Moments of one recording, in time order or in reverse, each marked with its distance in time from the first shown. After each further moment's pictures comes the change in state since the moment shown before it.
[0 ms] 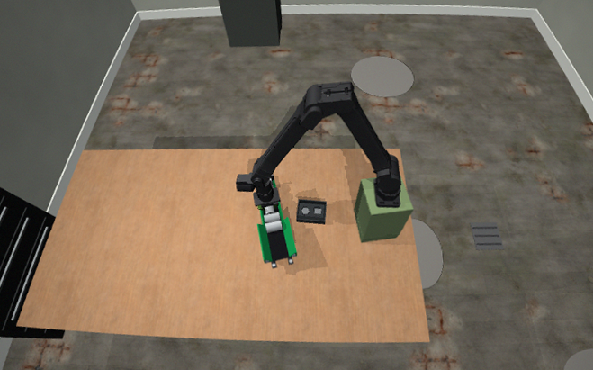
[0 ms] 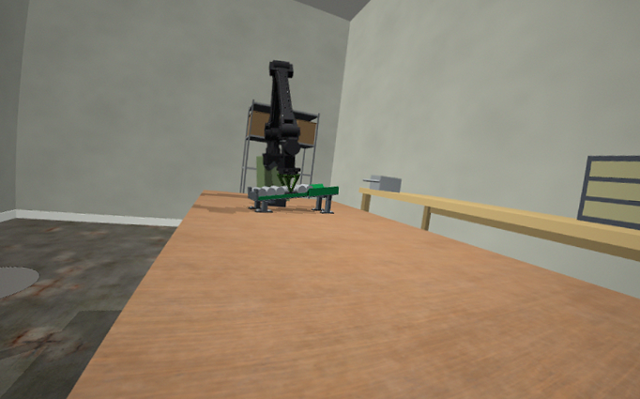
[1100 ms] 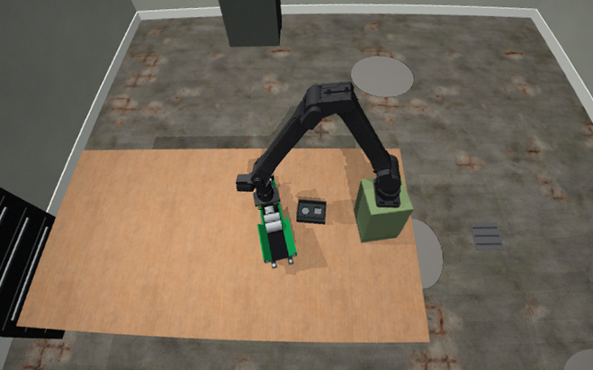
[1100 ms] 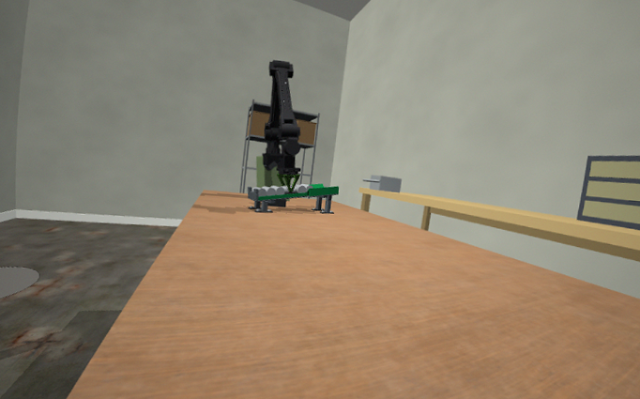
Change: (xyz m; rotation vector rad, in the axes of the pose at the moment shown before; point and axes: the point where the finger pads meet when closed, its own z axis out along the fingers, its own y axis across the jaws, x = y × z) arm 0.000 0.000 0.000 0.001 0.000 0.000
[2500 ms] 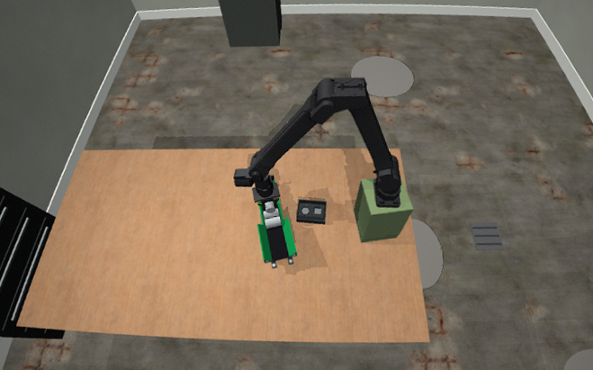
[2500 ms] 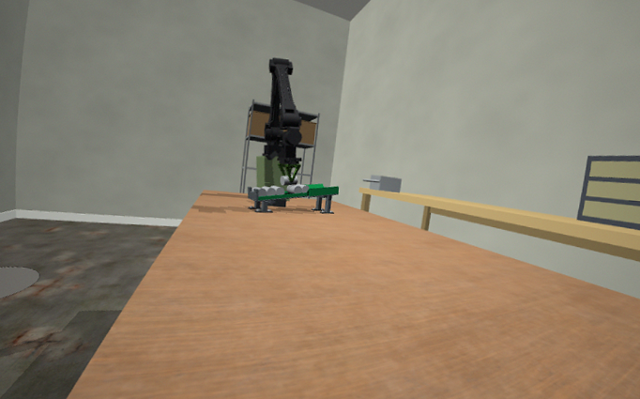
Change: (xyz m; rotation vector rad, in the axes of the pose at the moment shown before) arm 0.007 -0.005 -0.043 0.023 0.006 -0.008
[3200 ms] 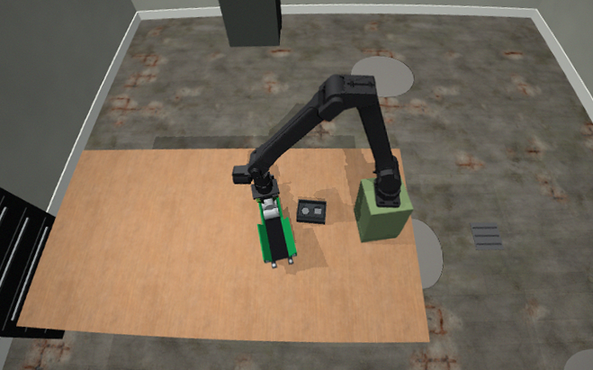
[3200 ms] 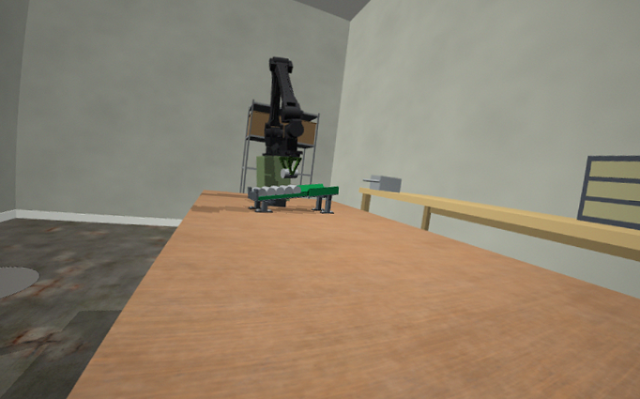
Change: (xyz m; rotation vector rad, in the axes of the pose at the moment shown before) arm 0.002 0.000 -0.029 -0.001 -0.034 -0.001
